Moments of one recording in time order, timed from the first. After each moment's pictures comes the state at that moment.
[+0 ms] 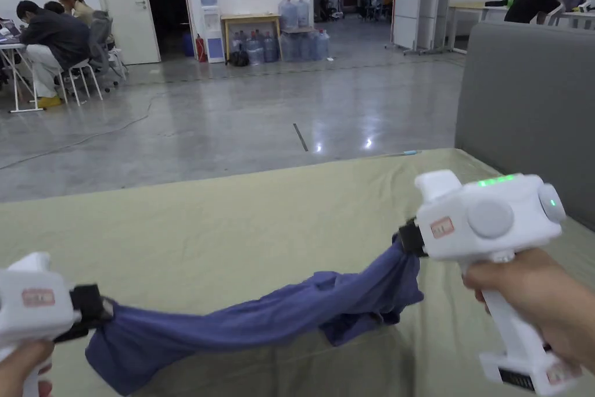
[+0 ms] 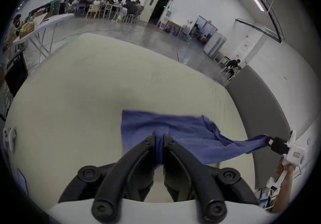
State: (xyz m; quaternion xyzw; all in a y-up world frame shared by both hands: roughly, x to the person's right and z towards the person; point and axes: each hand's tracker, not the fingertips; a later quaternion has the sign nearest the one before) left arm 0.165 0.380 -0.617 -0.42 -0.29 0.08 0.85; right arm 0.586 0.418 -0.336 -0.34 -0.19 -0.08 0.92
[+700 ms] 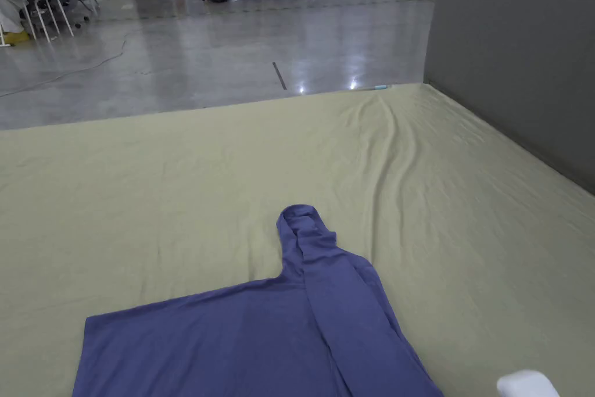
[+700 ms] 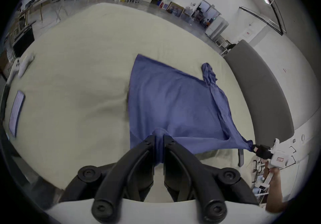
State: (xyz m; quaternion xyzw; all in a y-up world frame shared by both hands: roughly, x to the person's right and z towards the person) left arm -0.030 0.294 -0.371 -0.51 -0.30 0.07 0.81; right arm 0.428 0.271 -0.036 -0.45 -0.19 -0.15 0.86
